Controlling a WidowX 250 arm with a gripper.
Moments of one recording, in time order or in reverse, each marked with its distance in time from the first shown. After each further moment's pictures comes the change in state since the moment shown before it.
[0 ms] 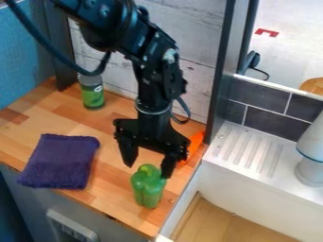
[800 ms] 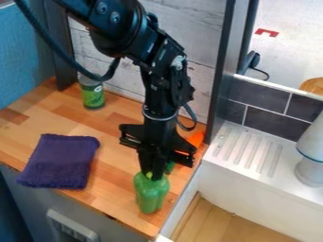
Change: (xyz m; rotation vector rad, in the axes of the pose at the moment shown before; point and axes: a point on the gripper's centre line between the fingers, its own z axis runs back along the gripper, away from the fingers) arm -0.003 -0.006 -0.005 0.008 0.023 -0.016
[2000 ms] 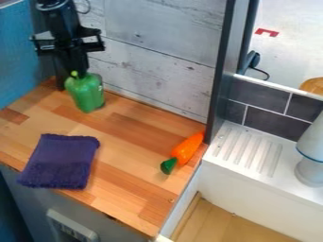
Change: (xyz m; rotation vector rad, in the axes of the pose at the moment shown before) arm 0.075 0.170 0.065 -0.145 -0.113 0.342
